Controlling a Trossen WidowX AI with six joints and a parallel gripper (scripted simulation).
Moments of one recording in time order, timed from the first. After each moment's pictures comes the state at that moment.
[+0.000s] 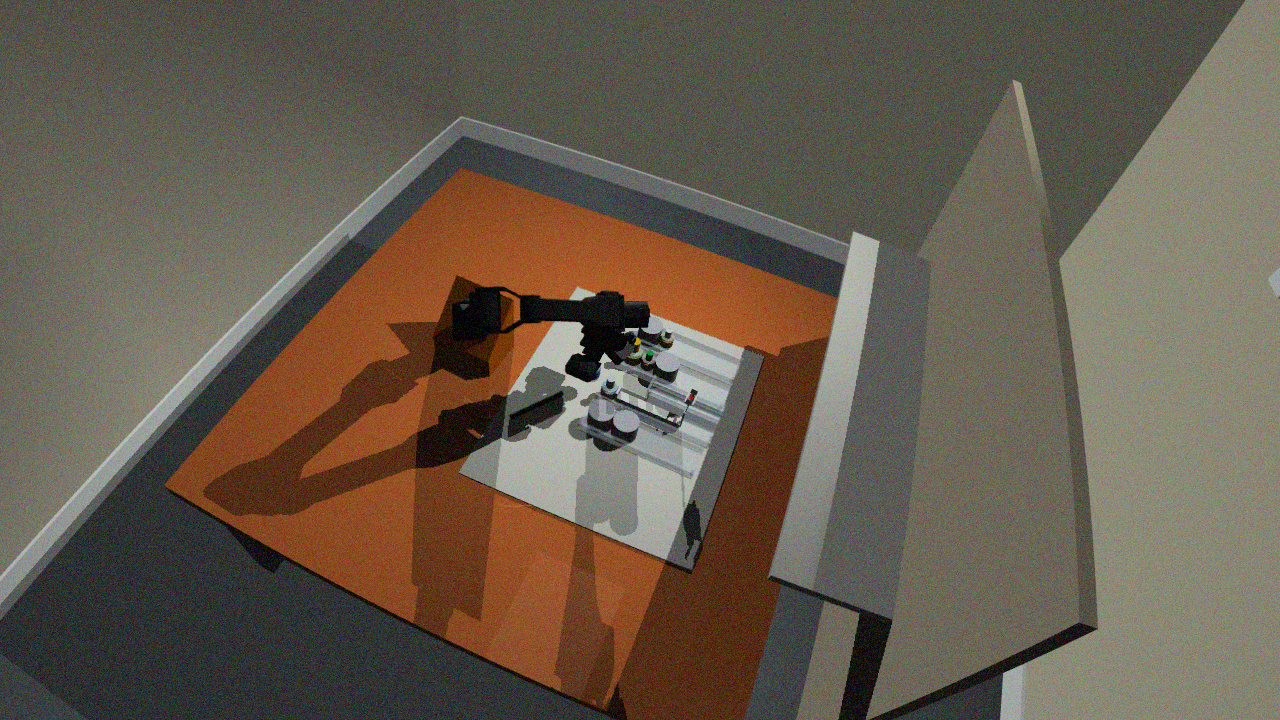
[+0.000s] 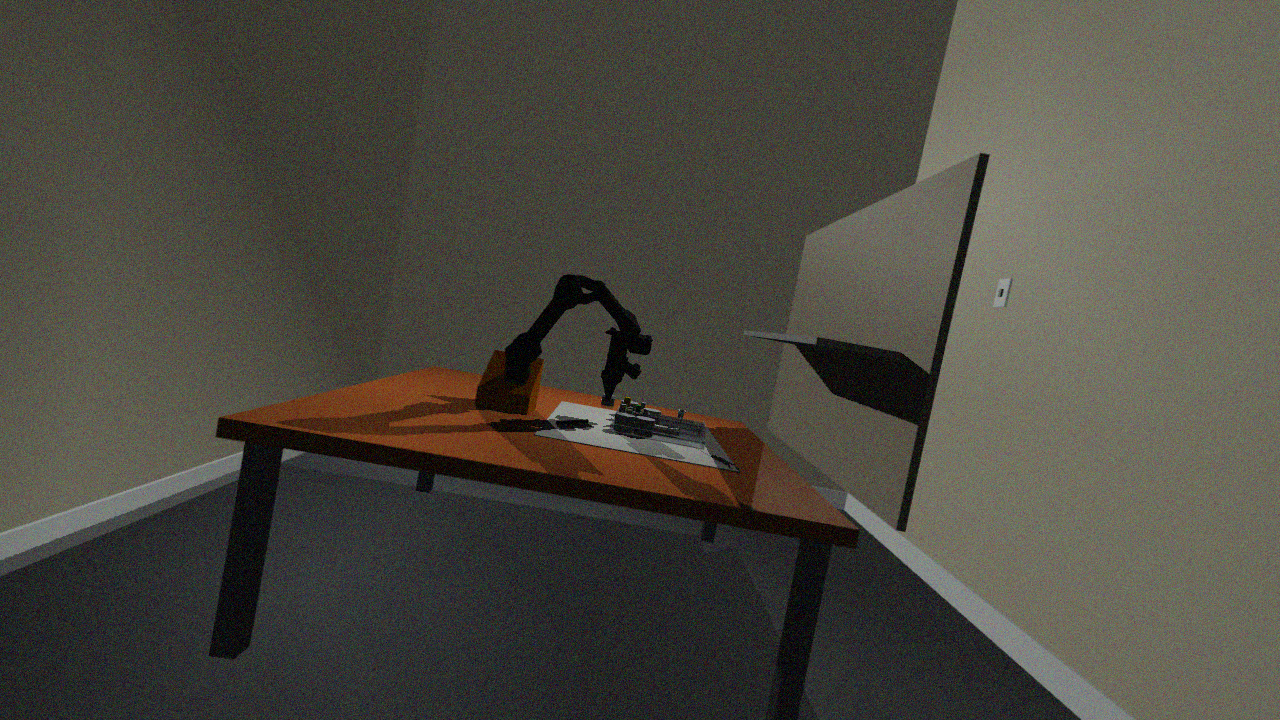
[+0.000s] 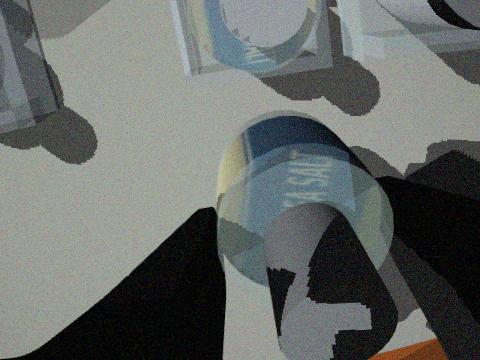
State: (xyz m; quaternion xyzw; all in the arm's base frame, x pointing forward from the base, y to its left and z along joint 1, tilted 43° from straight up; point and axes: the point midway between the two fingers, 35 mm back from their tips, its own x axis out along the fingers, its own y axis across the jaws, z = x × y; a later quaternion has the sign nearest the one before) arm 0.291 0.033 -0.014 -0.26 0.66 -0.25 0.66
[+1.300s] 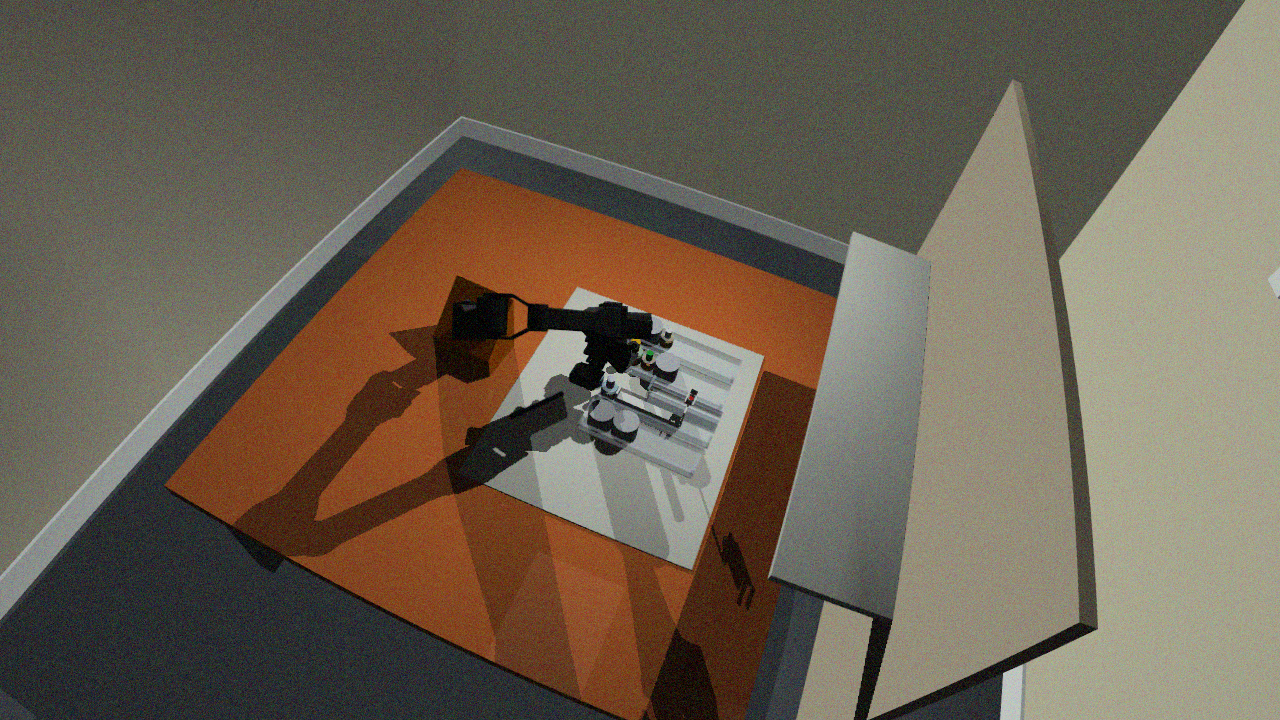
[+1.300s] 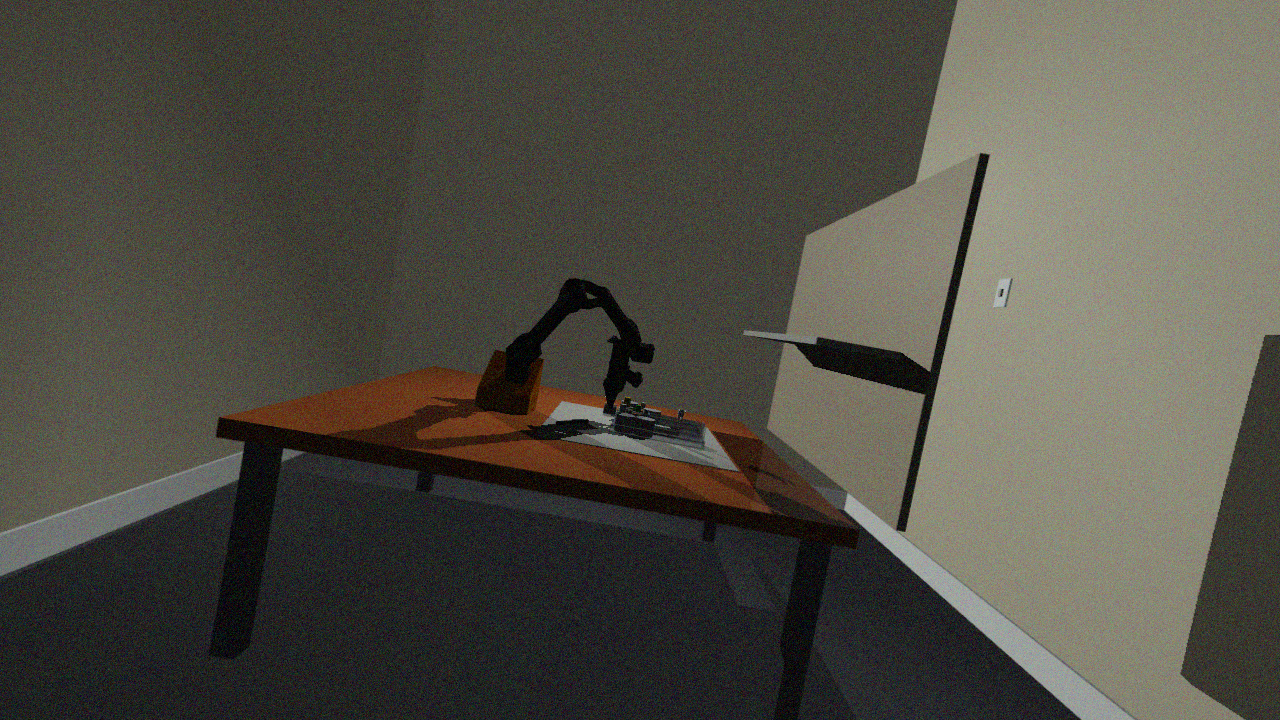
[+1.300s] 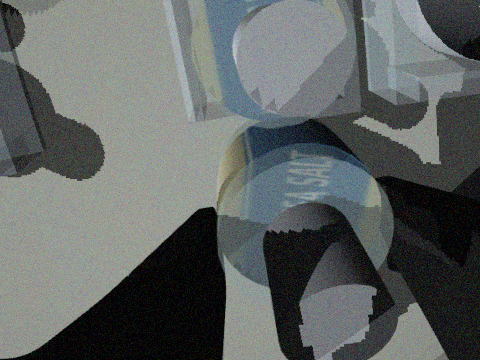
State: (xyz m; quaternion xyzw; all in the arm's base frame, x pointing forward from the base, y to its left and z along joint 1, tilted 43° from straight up) arm 0.302 0.017 -0.033 -0.26 0.66 -0.25 0.66
